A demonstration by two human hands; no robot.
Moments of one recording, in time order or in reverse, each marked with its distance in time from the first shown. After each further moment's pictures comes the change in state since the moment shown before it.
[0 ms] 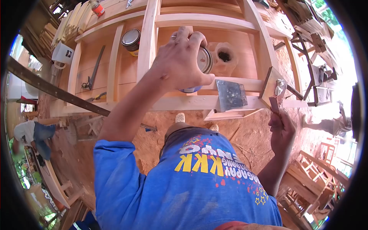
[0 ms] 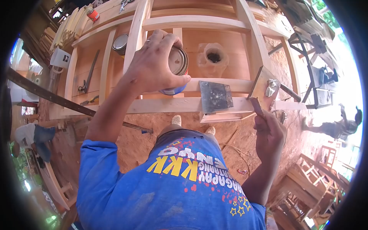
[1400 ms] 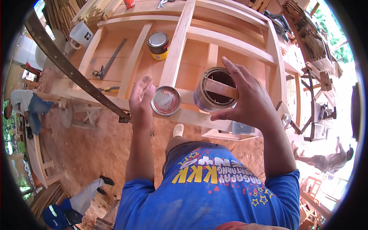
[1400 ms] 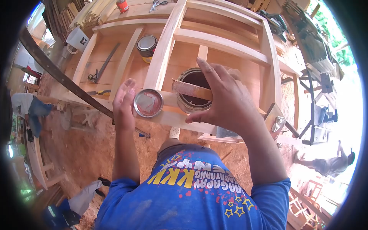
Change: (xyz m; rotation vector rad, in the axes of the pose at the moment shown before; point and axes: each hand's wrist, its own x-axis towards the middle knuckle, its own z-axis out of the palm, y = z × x) left_hand -0.138 -0.101 0.033 -1.144 0.740 -0.587; right_hand 0.133 -0.138 0.117 -0.252 -0.535 -0.644
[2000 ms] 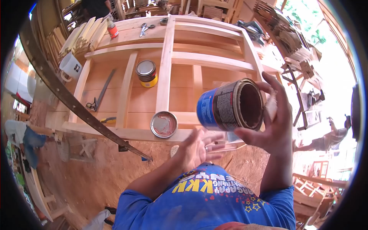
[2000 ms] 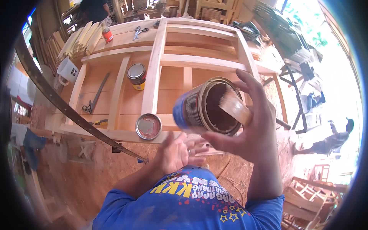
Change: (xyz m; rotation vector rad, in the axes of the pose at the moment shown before) left_hand -0.075 -0.007 0.068 -0.782 -0.871 -0.932; right_hand -0.054 -0.053 -0.047 0.430 0.509 0.139
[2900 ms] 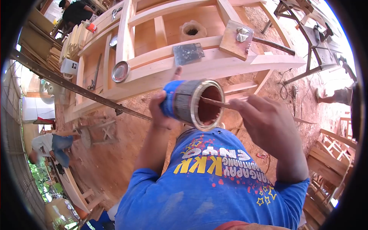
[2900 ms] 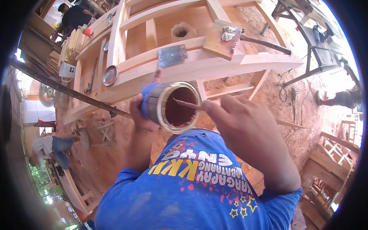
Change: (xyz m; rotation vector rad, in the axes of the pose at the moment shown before) left_hand 0.010 -0.149 0.037 0.246 -0.026 0.280; right_hand -0.250 0.030 -0.156 -0.493 -0.385 -0.017
